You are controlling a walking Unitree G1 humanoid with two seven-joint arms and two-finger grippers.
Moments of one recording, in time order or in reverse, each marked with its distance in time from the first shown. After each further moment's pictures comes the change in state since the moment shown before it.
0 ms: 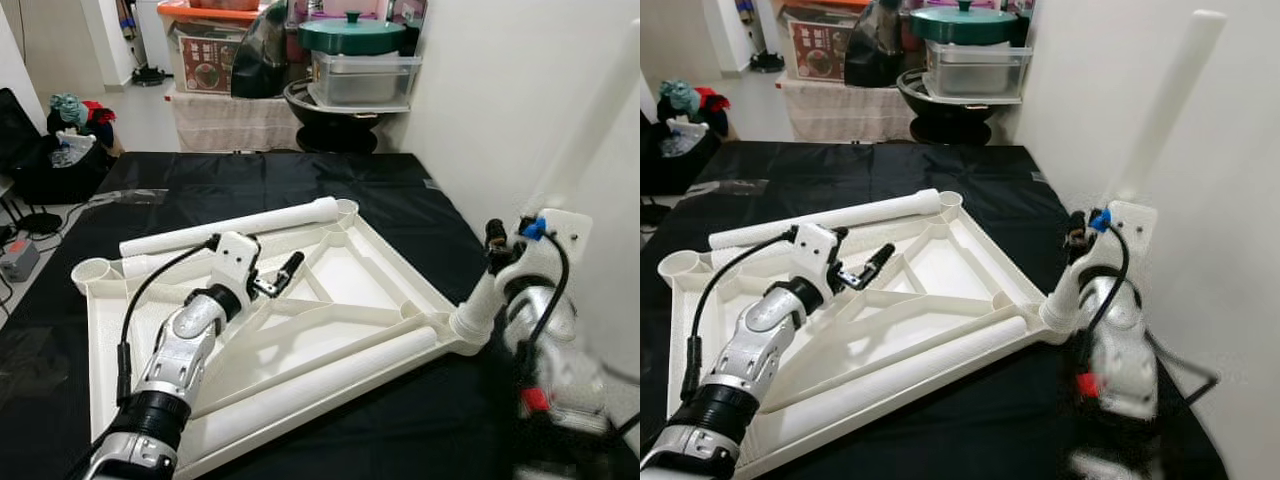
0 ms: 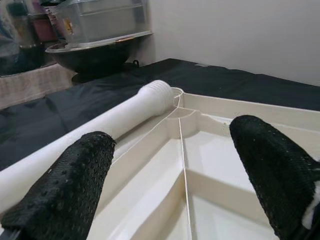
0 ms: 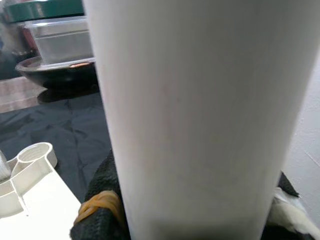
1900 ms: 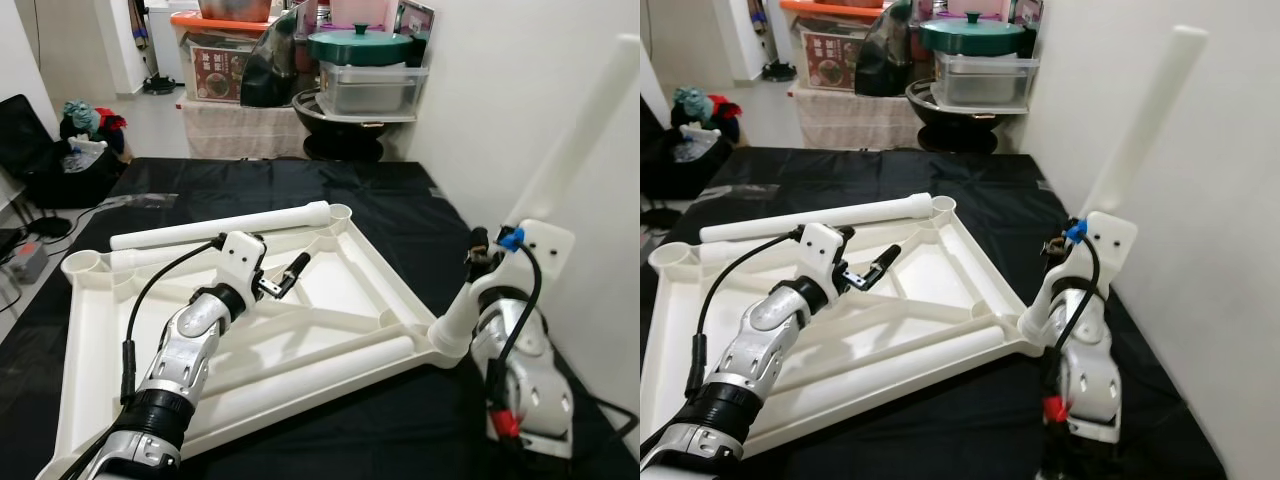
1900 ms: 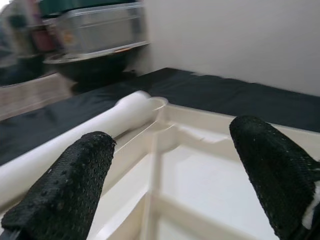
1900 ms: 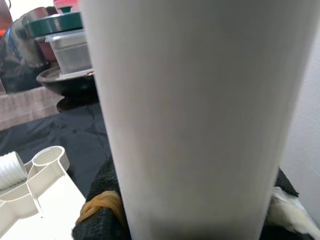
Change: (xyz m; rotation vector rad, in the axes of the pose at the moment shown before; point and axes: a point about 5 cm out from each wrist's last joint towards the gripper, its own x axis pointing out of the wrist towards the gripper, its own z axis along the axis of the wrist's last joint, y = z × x) left arm 0.002 -0.005 0.002 0.001 -0.006 -0.030; right arm -0.013 0.024 -0.003 0.060 0.025 0.017
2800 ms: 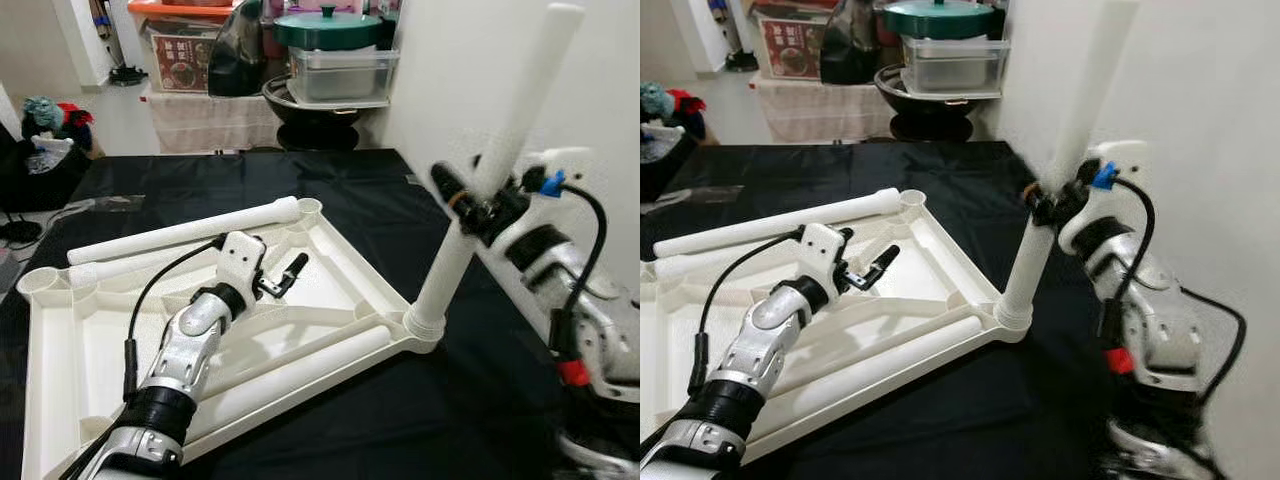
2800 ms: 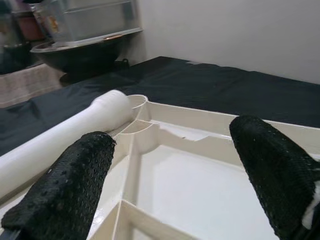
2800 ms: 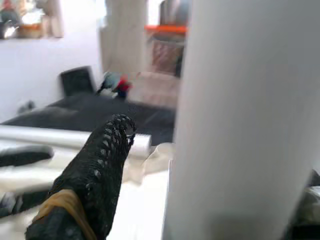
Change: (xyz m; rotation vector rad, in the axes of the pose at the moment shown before) left arm 0.003 0.000 0.000 0.005 0.008 0.010; right arm 0.022 -0.016 0.065 -0.172 -0.059 0.865
